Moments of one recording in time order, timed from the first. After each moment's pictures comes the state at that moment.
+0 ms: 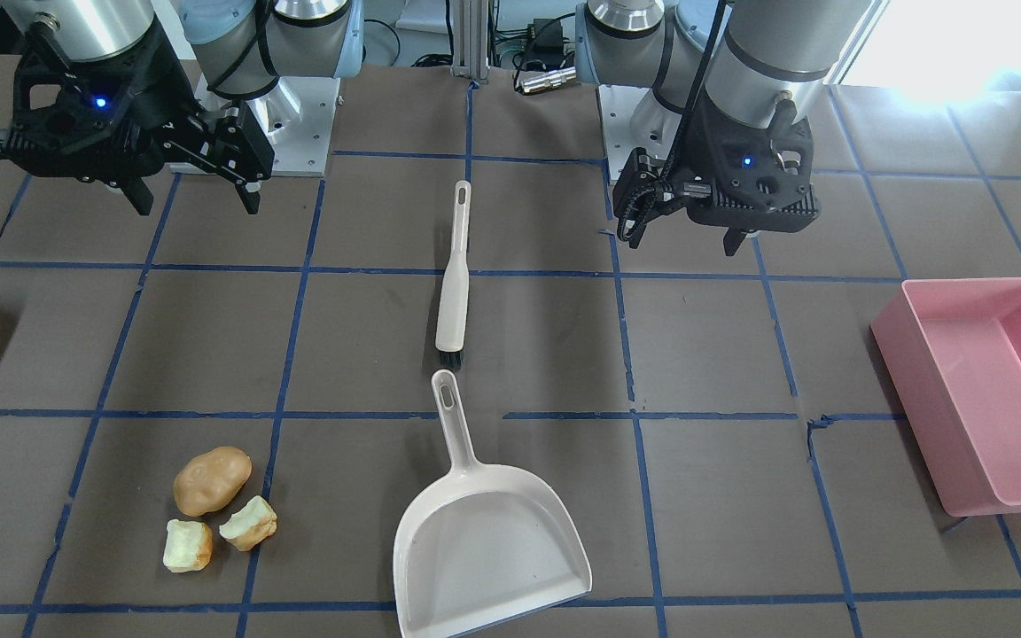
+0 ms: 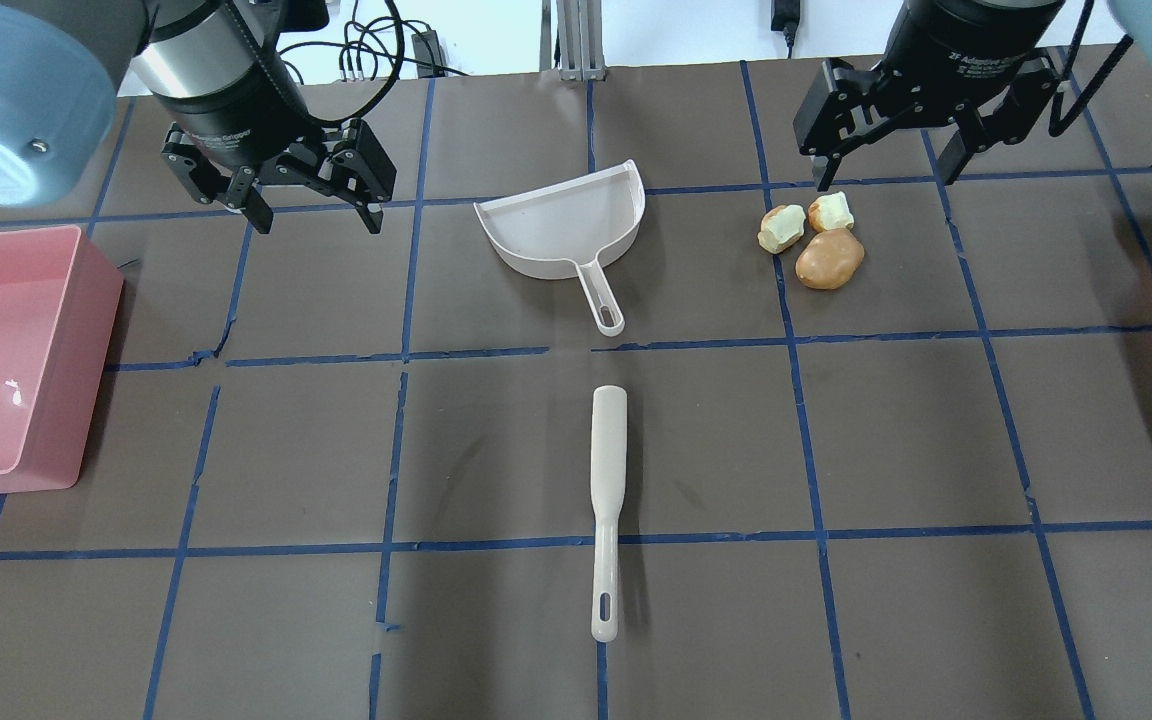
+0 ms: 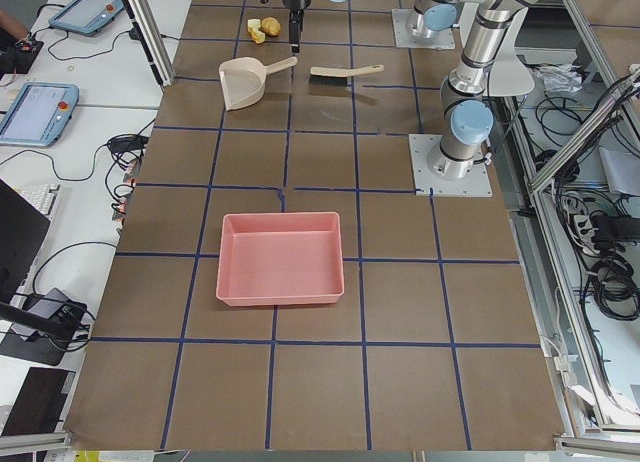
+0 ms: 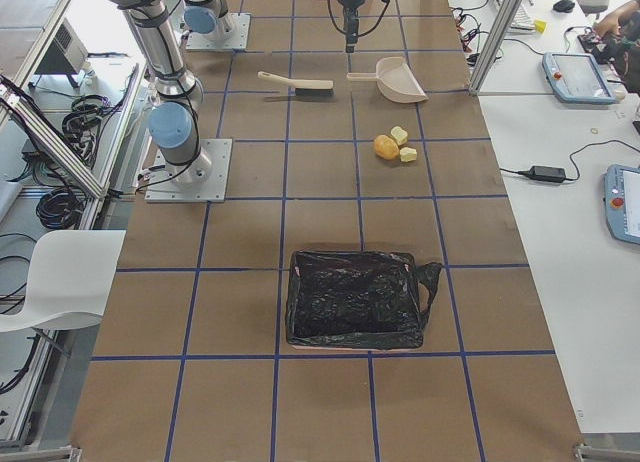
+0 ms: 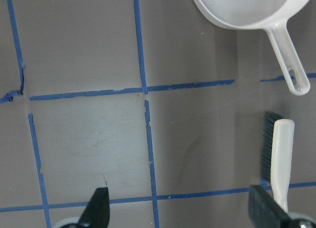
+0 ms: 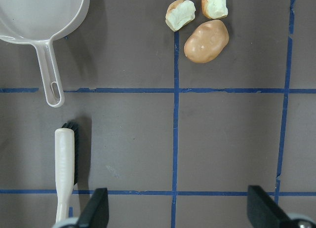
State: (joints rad) left arm -1.63 -1.63 -1.50 -1.57 1.56 0.00; right arm 1.59 -1.54 1.43 -1.48 -1.54 0.00
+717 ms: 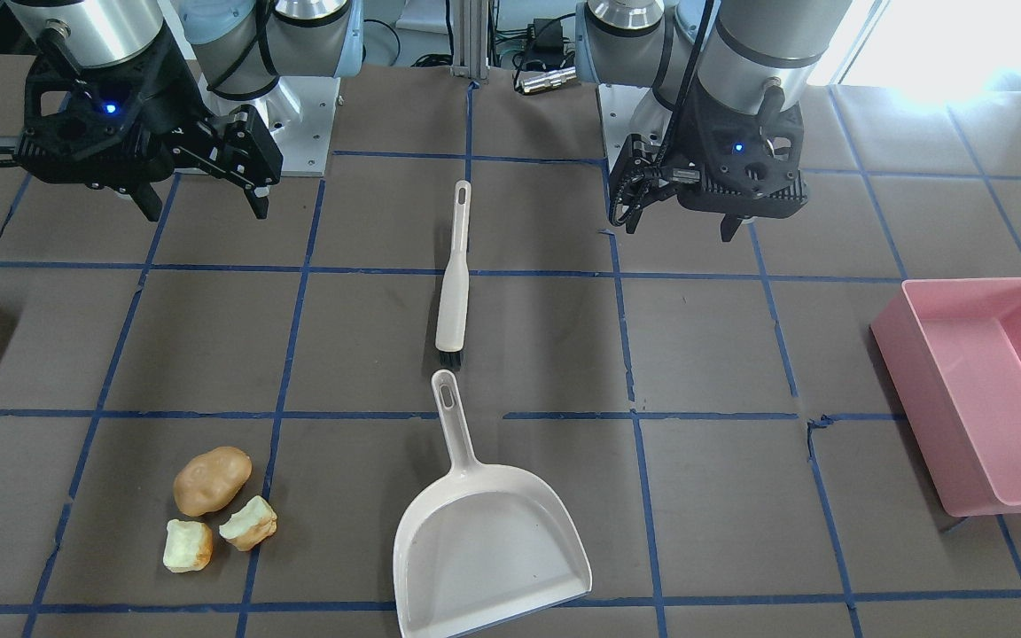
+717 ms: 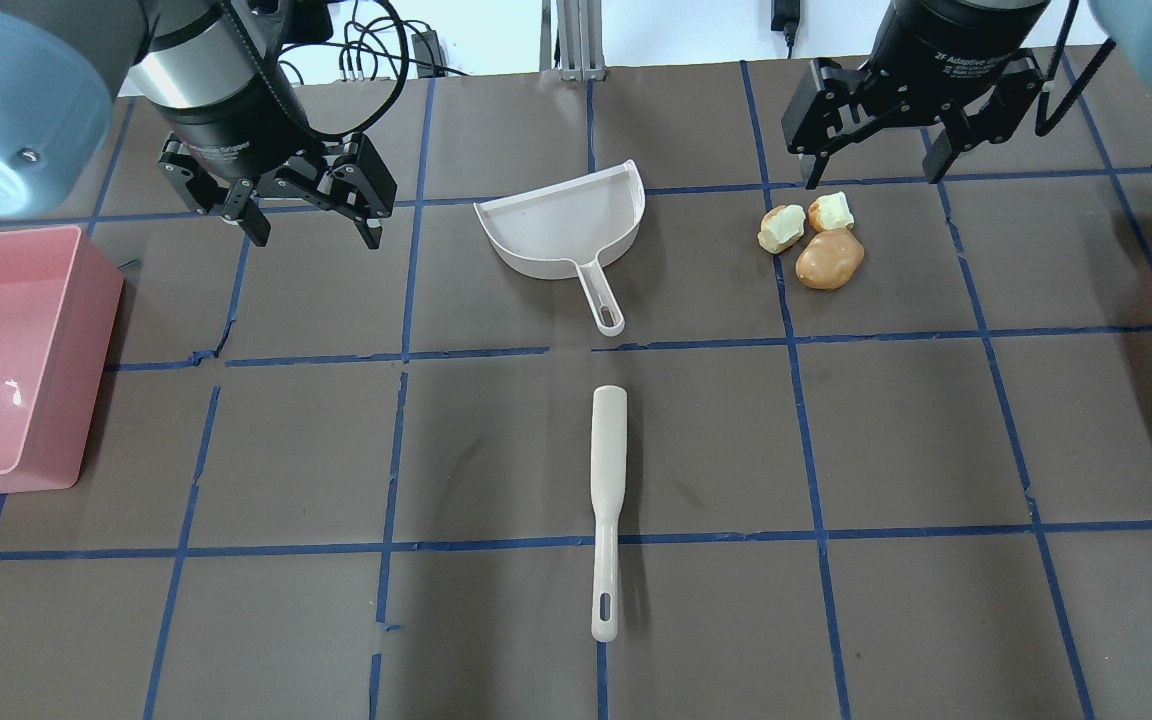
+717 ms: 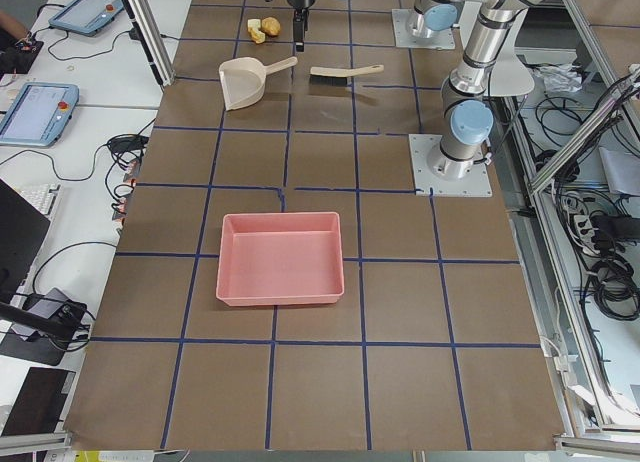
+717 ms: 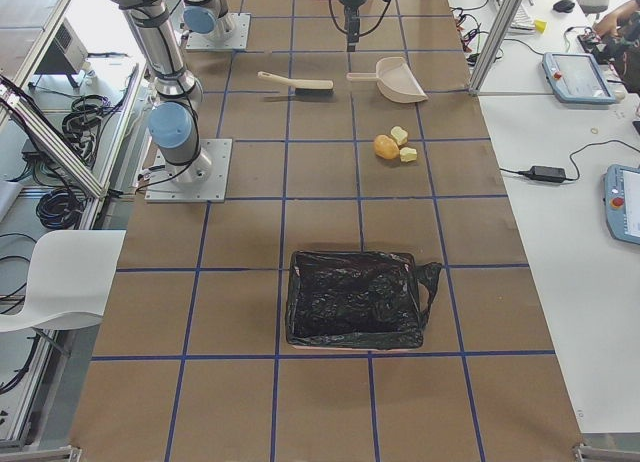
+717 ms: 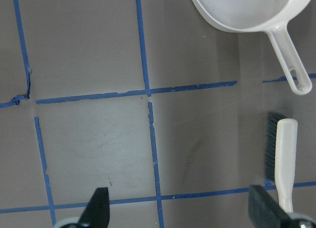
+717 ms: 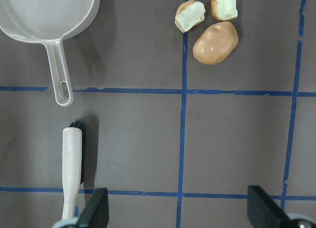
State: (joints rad) left arm -1.65 -1.61 -1.51 -1.62 1.57 0.00; right arm 1.60 -1.53 1.43 -1.49 -1.54 0.00
